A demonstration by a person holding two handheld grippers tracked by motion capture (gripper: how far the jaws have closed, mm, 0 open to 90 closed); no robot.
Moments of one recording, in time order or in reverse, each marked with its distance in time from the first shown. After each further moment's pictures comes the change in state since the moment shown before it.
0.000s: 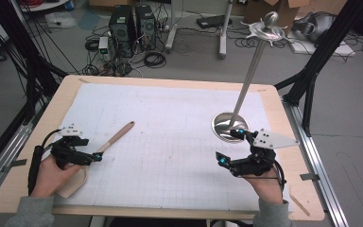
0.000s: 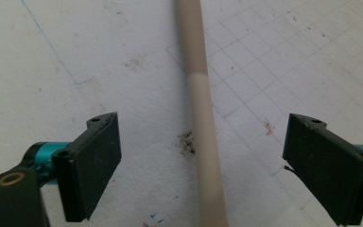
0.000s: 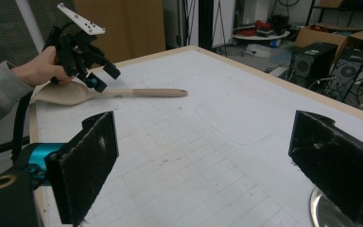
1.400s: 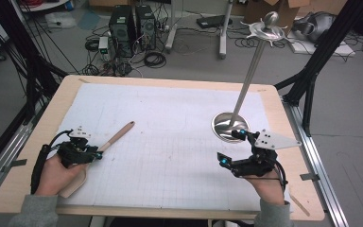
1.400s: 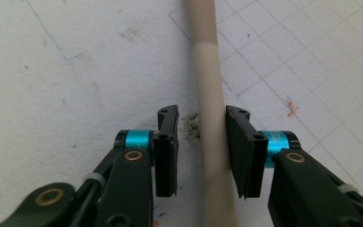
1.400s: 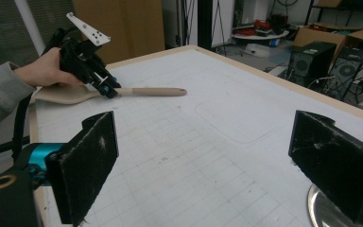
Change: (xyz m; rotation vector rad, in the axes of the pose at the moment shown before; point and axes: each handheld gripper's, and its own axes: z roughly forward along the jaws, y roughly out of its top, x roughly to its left) left arm -0.007 0.000 0.014 0.129 0.066 0.032; right arm -0.001 -0.001 -0.003 -0.001 -0.003 -0.002
